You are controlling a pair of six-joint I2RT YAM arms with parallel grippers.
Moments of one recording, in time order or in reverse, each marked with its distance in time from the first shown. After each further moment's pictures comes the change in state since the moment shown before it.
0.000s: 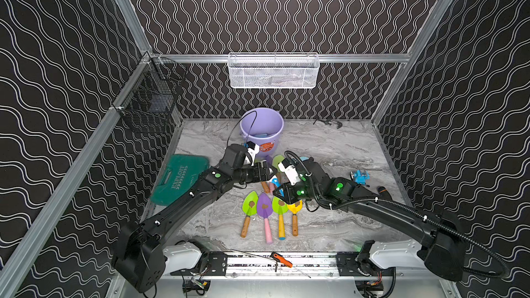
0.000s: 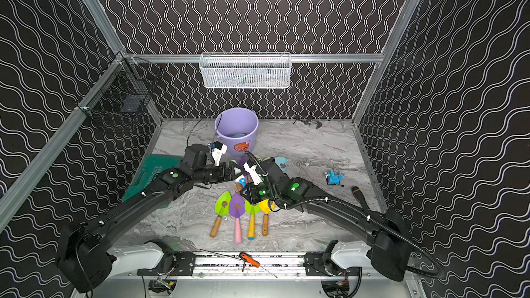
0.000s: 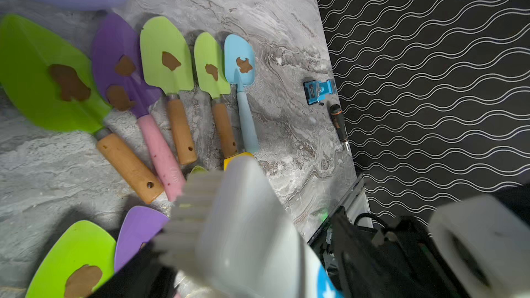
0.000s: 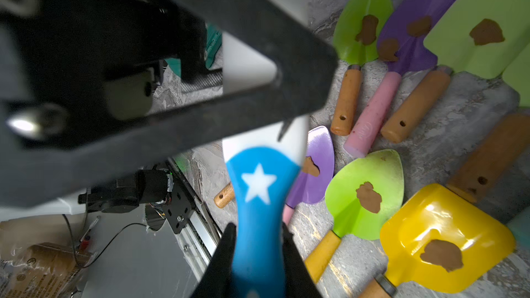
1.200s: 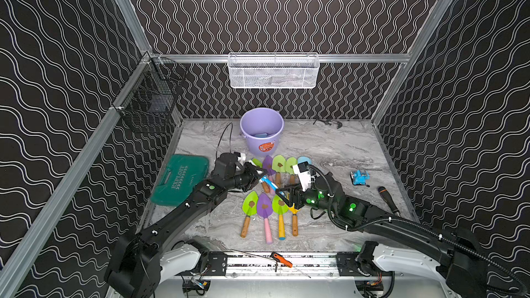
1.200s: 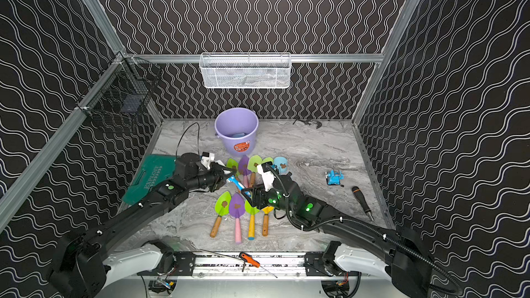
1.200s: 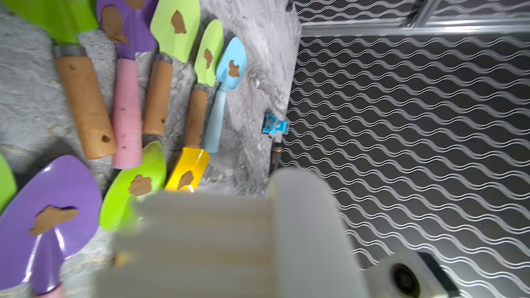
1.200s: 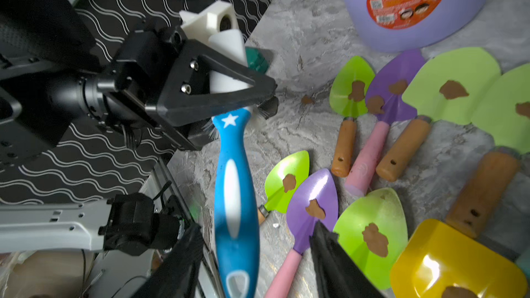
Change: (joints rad) left arm 0.063 -0.098 -0.199 0.280 0.046 -0.620; right arm 0.017 -0.229 -0.353 0.456 0.132 0.088
